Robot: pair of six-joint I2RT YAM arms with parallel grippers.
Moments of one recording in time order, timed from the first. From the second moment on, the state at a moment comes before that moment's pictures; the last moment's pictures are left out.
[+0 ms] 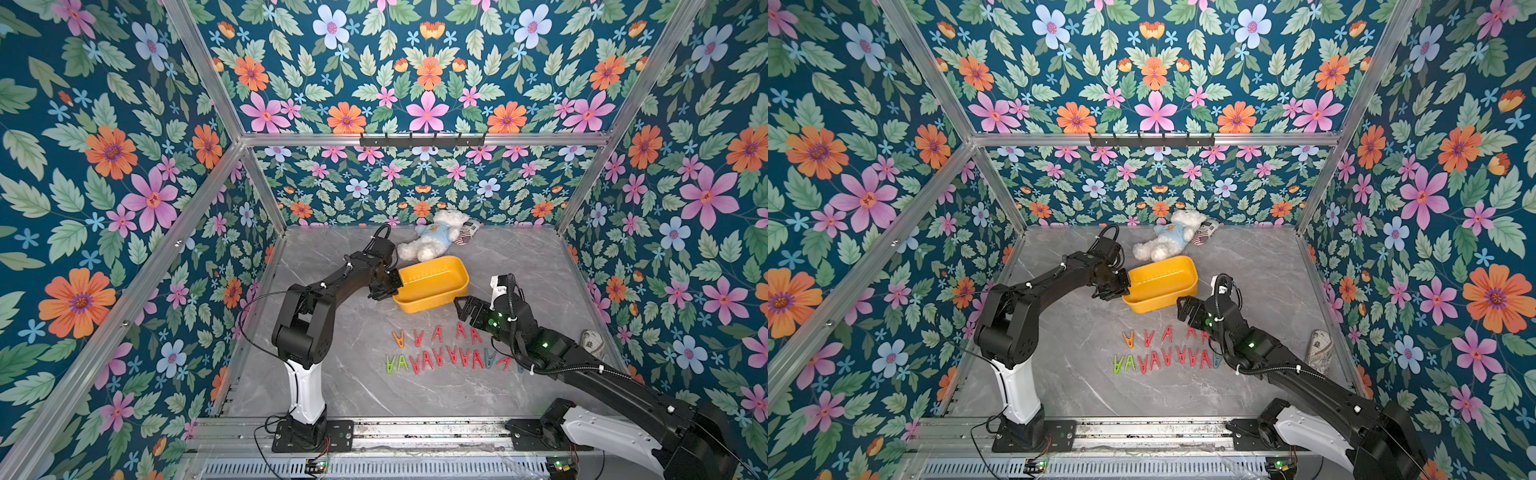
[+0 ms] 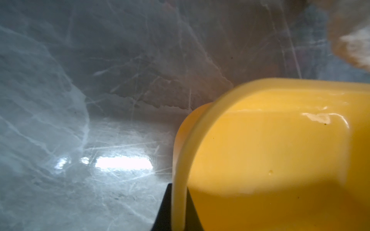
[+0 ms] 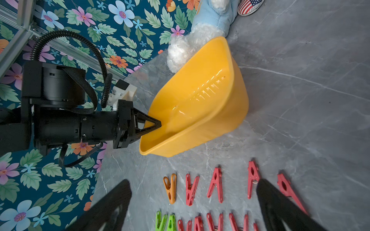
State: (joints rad) left arm -0.49 1.94 1.44 -0.70 0.14 -0.70; right arm 0.75 1.02 0.66 -0.16 0.16 0.87
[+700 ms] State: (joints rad) left arm -0.55 1.84 1.36 -0.58 -0.05 -0.57; right arm 0.75 0.99 0.64 -0.20 0.24 0.89
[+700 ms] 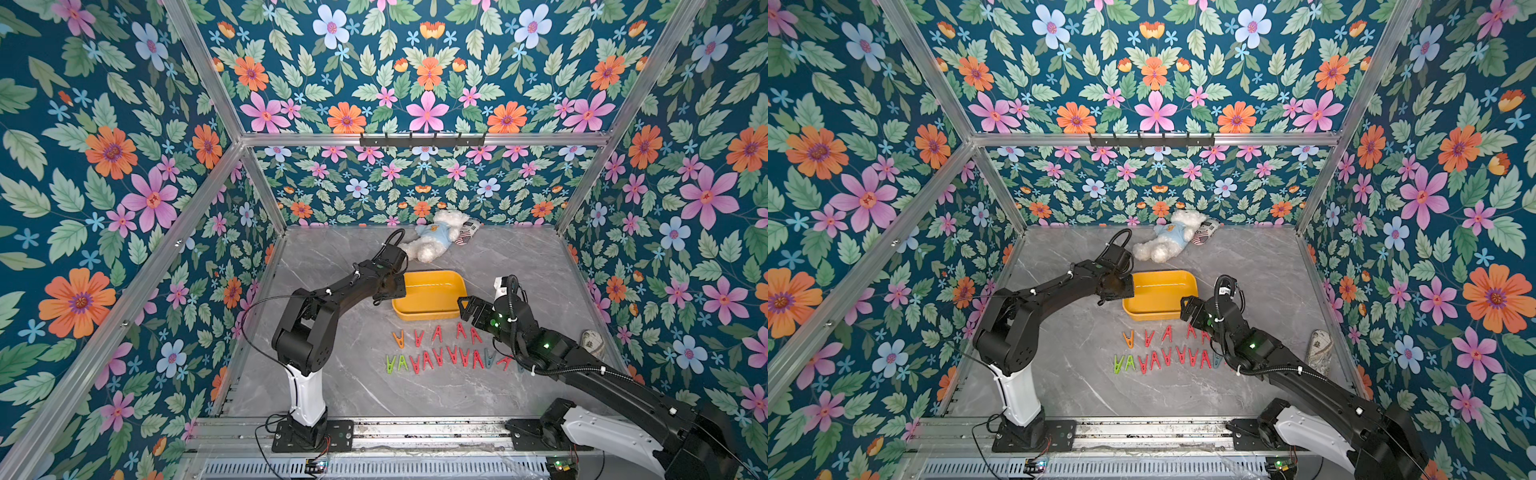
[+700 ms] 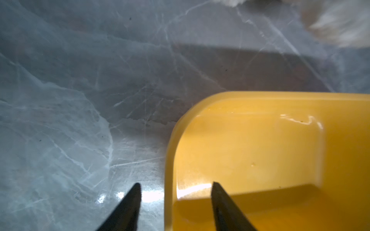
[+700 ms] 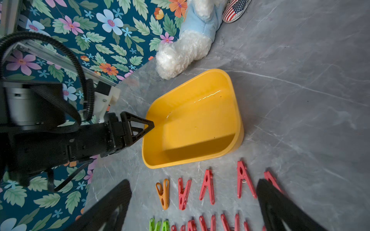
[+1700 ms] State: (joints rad) left arm -0.16 1.39 0.70 -0.02 -0.62 -0.36; right arm 0.21 1.27 0.42 0.43 0.58 0.32
